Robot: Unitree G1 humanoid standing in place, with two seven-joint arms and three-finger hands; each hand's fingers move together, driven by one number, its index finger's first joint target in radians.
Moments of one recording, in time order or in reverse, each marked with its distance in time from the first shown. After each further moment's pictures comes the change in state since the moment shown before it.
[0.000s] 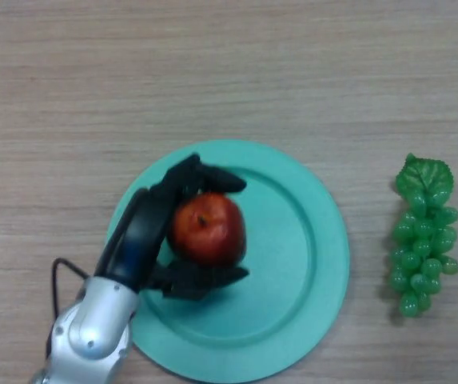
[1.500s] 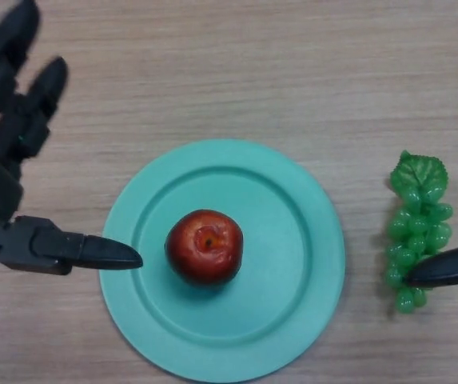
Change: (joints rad) left arm 0.025 0.109 0.532 -0.611 -0.665 0.357 -0.067; right arm -0.142 -0.045 0.204 -0.002 -0.010 0.115 -0.084
